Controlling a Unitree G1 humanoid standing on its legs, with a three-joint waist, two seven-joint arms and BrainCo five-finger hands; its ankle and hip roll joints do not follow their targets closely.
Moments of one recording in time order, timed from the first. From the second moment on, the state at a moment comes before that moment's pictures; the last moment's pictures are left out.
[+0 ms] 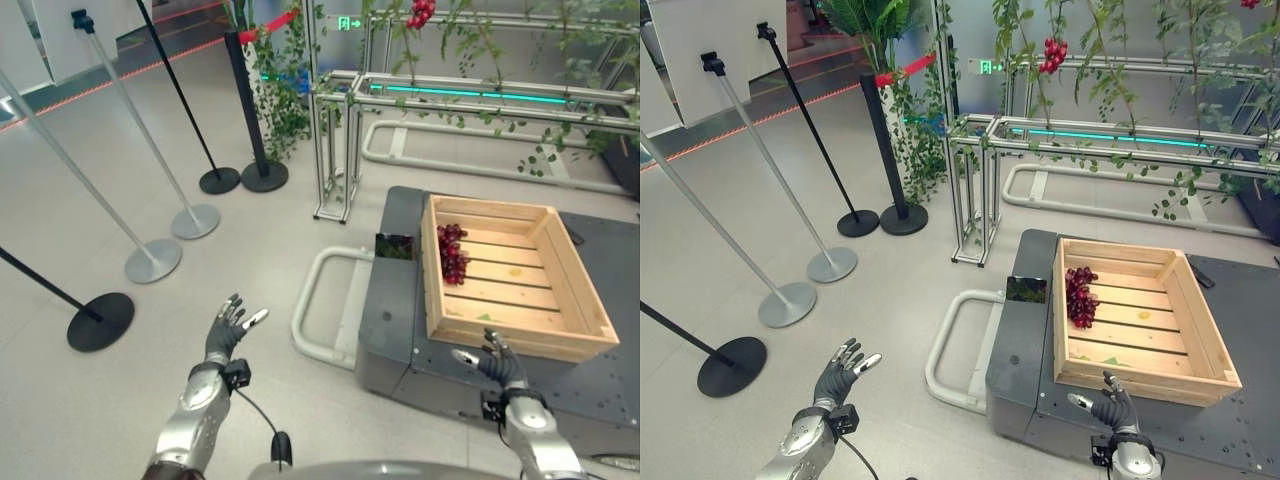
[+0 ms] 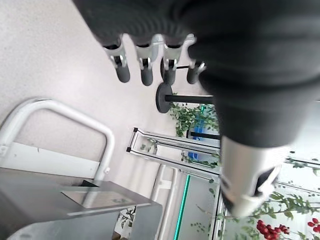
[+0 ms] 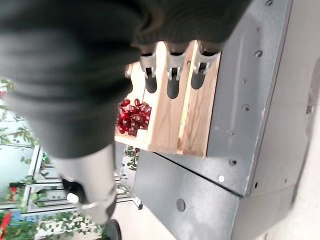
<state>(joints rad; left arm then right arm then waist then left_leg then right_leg) 0.10 0.29 -0.14 0.22 -0.50 0.01 0.17 0.16 -0.31 -0.04 0.36 0.15 0.07 -0.16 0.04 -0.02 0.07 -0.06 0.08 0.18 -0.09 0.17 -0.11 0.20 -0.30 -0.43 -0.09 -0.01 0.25</state>
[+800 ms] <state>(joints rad) 0.11 0.29 -0.14 0.23 -0.51 0.01 0.17 0.16 -0.29 -0.02 0.36 0.18 0.07 -0.14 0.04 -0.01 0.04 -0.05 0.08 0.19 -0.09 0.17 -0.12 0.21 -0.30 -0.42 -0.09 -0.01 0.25</state>
